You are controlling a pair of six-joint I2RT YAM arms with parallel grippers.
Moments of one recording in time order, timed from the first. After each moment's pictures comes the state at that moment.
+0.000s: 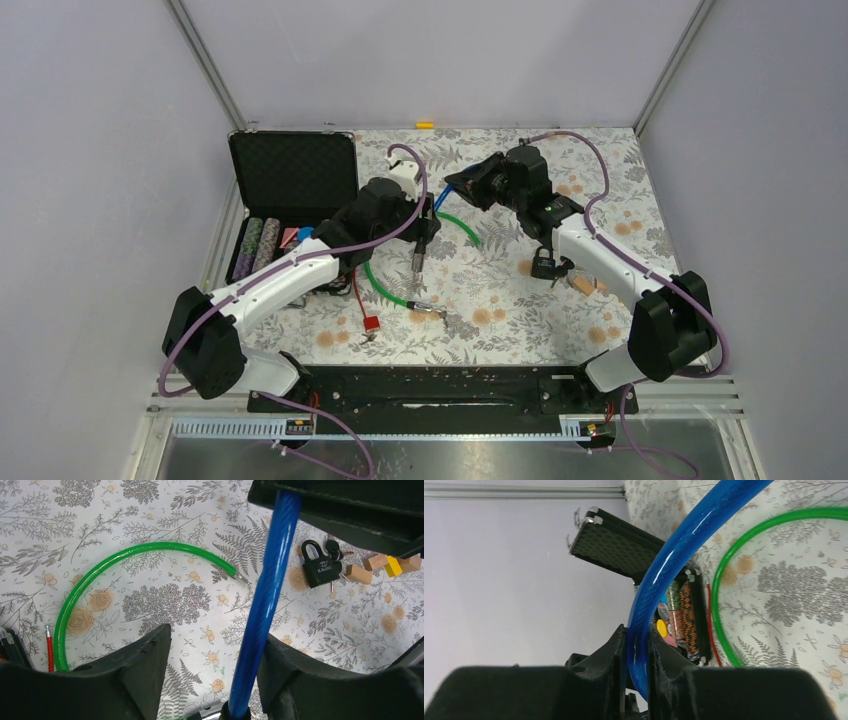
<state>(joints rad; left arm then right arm) -0.70 1.37 1.06 -0.18 -0.04 -0.33 0.51 1.48 1.14 -0.01 -0.16 1.31</state>
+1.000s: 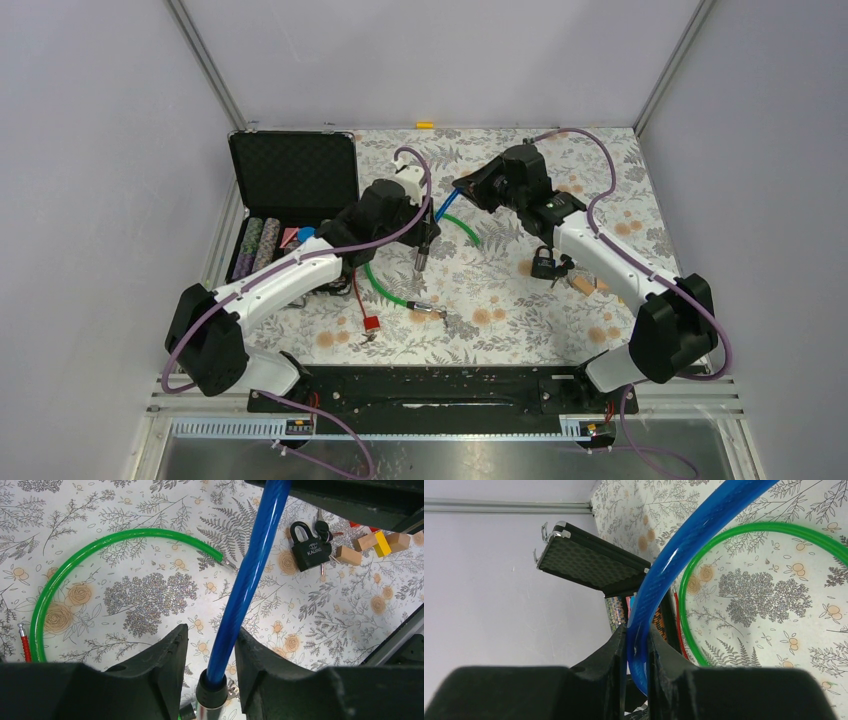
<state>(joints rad) -0.71 1.39 1.06 -0.19 0.04 -0.33 0.52 1.47 1.18 -0.18 -0.04 1.24</state>
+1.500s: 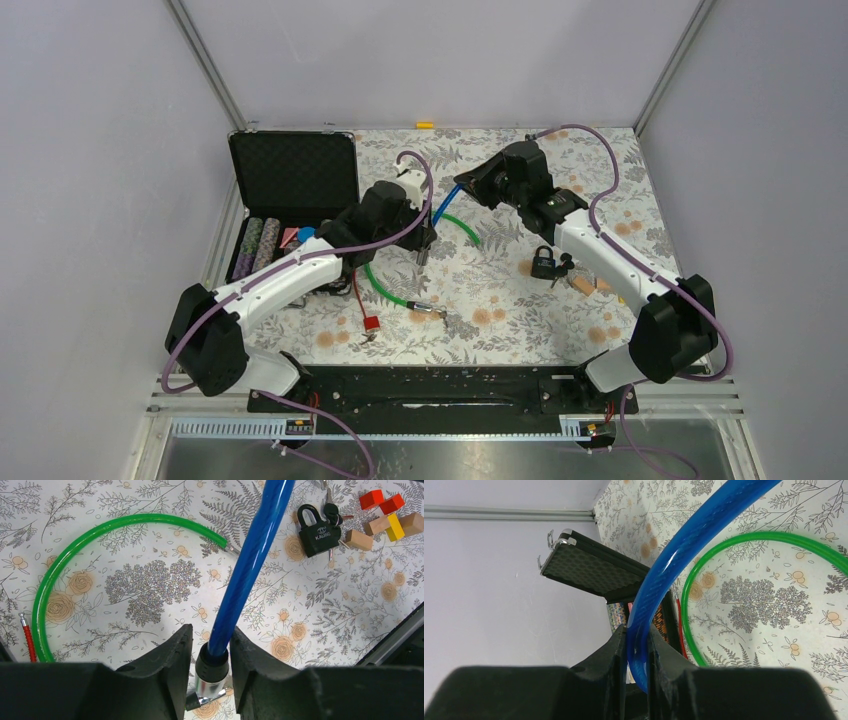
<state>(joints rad) -0.71 1.39 1.06 -0.24 0.05 -0.31 0.52 1.47 1.21 -0.20 -0.02 1.23</state>
